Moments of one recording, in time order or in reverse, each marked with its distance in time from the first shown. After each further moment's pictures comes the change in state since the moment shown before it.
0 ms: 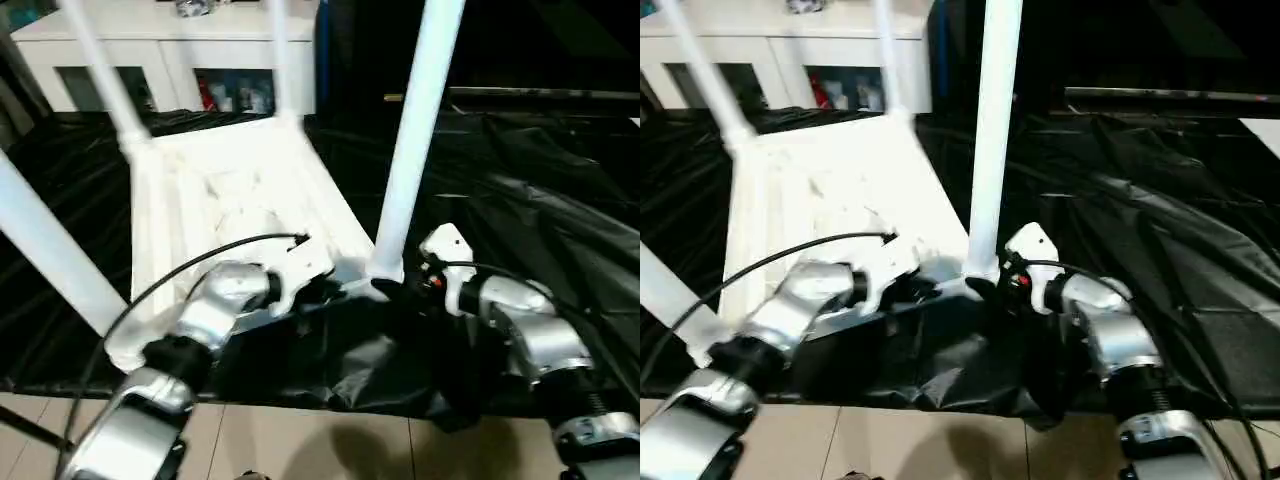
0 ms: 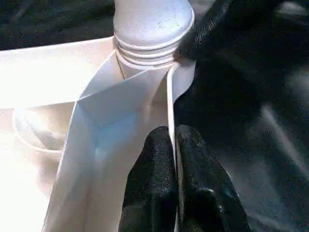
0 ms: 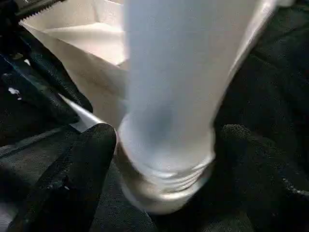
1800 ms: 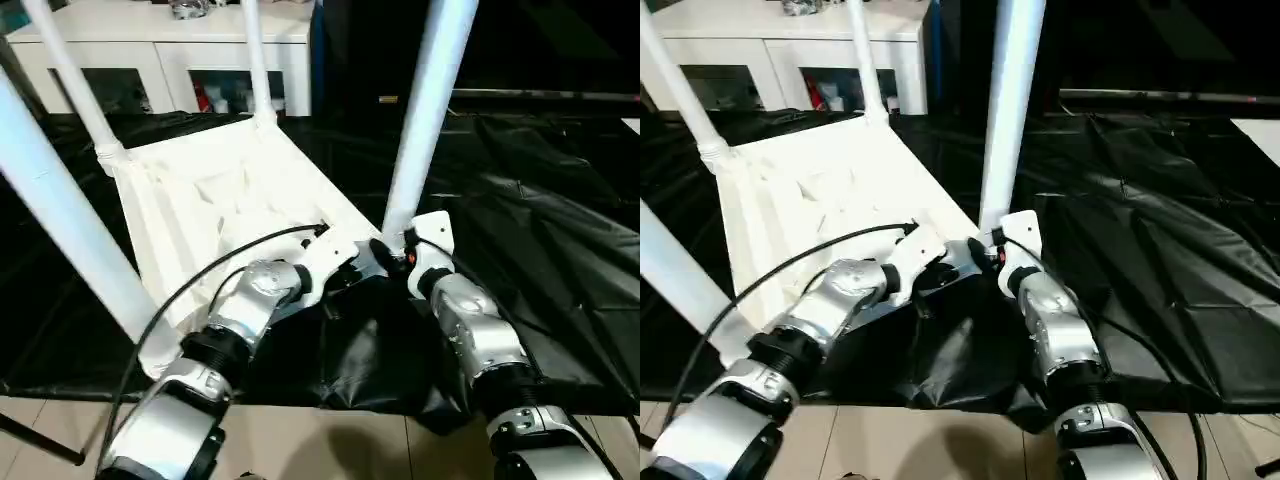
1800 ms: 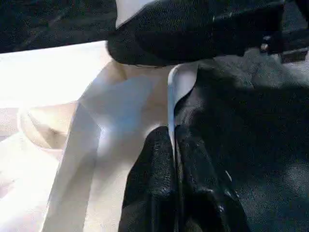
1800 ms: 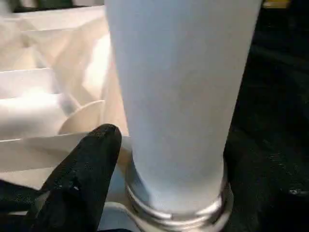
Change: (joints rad) left arm -0.077 -0.138 0.023 0.109 0.050 0.078 0.258; right arm -0.054 0.260 -0.122 0.119 -0.004 -0.018 -0.490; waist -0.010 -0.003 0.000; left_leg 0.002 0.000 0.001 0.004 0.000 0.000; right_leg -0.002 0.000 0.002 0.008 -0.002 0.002
